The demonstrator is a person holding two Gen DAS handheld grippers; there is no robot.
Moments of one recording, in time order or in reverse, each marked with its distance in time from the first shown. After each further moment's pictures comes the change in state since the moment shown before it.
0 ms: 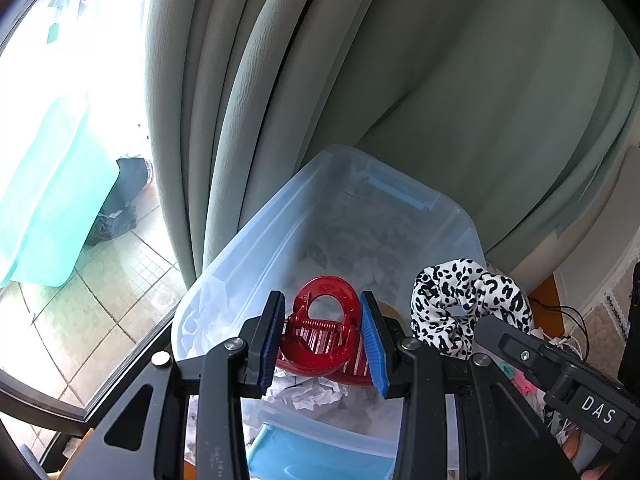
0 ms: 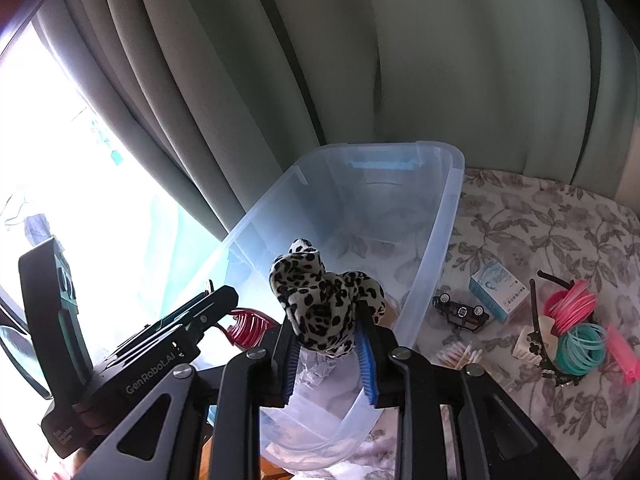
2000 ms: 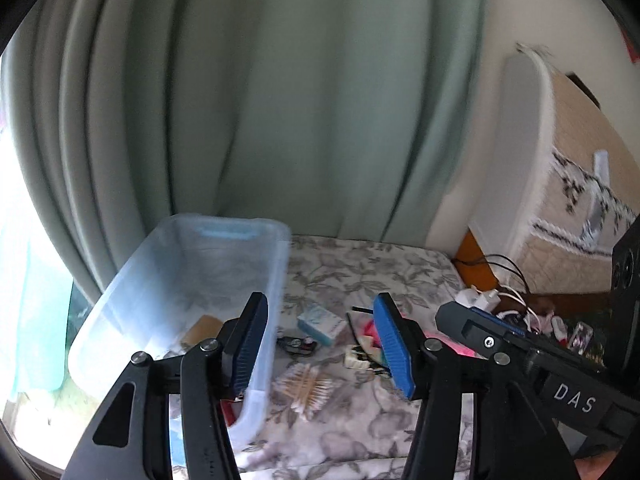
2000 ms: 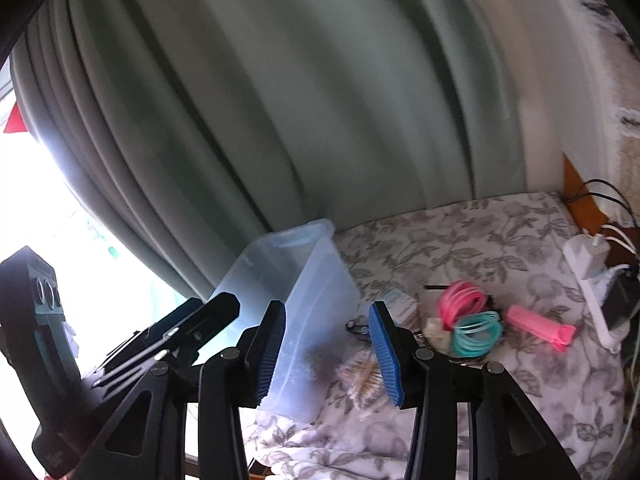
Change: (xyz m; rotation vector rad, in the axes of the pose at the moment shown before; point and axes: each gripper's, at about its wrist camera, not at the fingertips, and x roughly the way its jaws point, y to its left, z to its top) left arm 0.082 -0.247 -0.064 0.422 -0.106 -0.161; right arm -0.154 -0.115 -0.039 0.222 -0.291 -0.030
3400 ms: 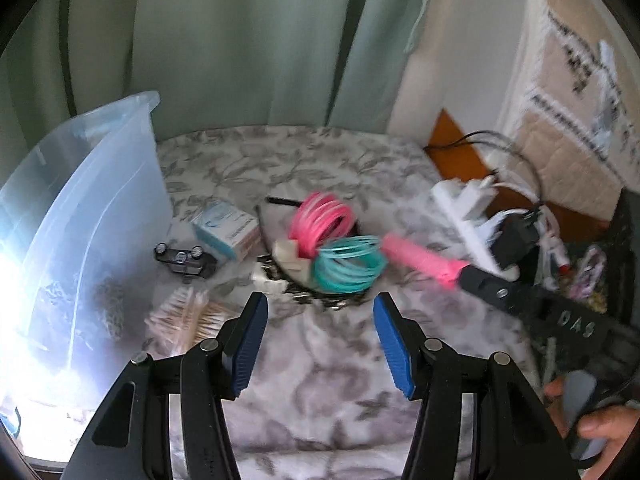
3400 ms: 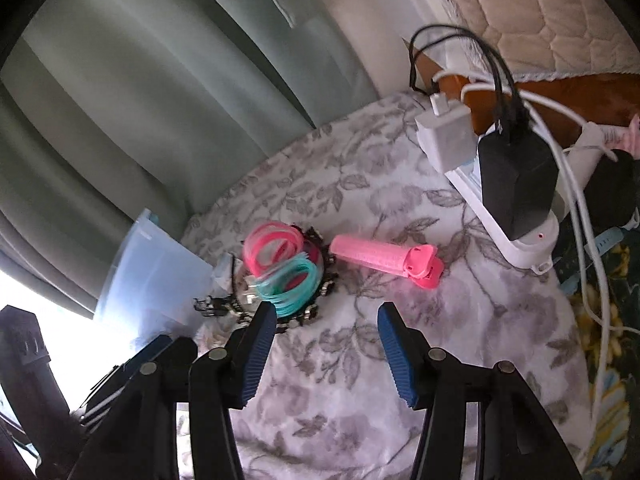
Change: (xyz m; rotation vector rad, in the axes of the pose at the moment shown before) left arm -0.002 -0.045 -0.064 0.067 0.308 -0.052; right arm 0.029 -0.188 -0.047 0.287 0.147 -0.222
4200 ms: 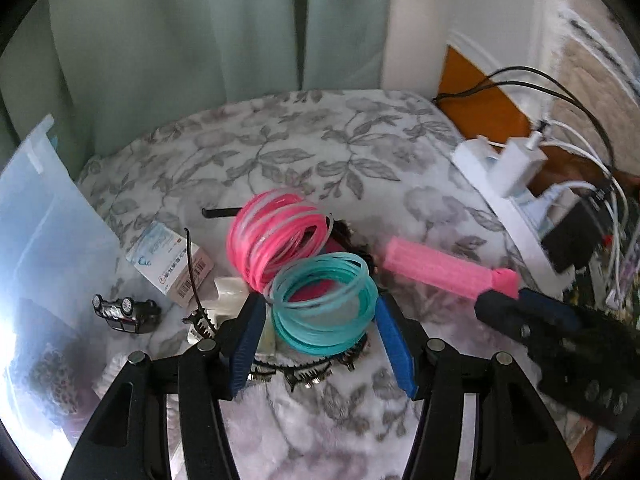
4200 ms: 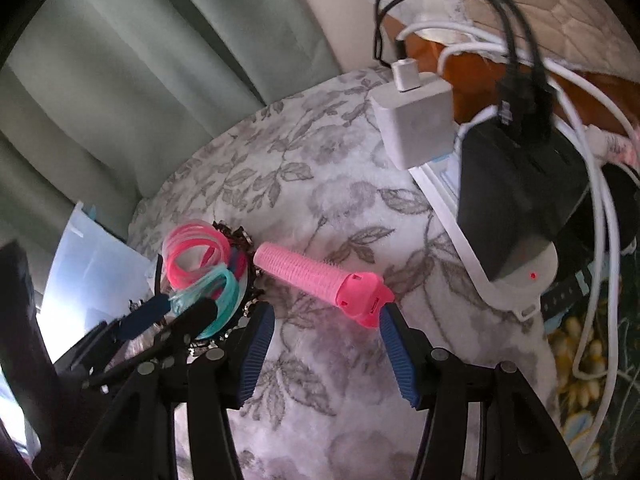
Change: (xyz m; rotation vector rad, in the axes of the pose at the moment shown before) left arm 0.102 -0.038 0.038 0.095 0.143 0.038; right arm 0.045 -0.025 0.028 -0.050 0.104 -0.124
